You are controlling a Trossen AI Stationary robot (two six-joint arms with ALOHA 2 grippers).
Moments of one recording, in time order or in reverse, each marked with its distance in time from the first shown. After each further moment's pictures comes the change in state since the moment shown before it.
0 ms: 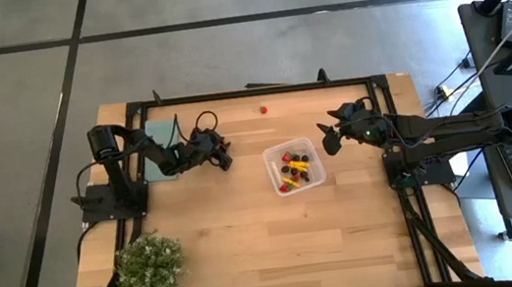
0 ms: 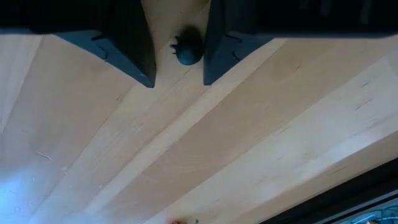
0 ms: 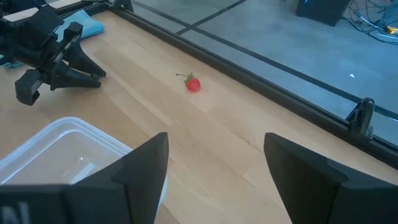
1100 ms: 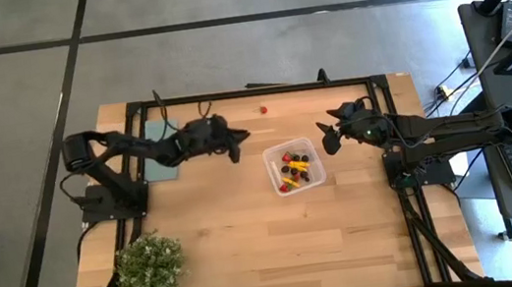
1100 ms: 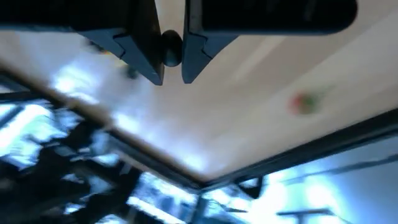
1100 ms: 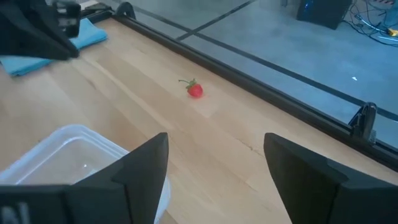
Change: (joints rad) left arm -0.039 -0.260 0.184 -0.068 0.320 -0.192; right arm 0.000 -0.002 0.000 0.024 0.000 0.000
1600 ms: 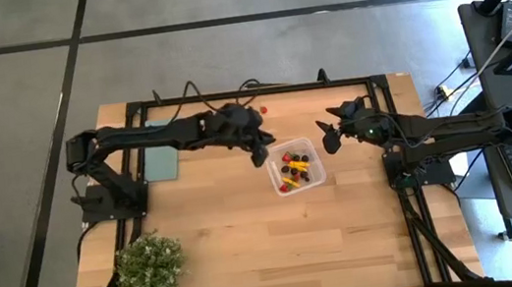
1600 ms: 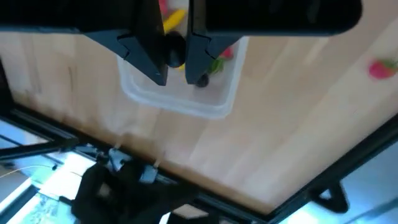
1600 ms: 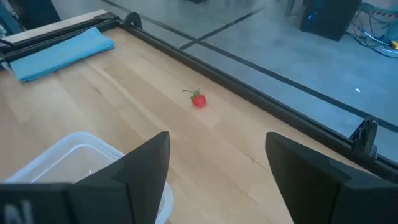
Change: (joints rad) left arm -0.167 0.036 0.683 -0.920 0.011 0.075; right arm 0.000 -0.016 0.001 0.031 0.000 -0.046
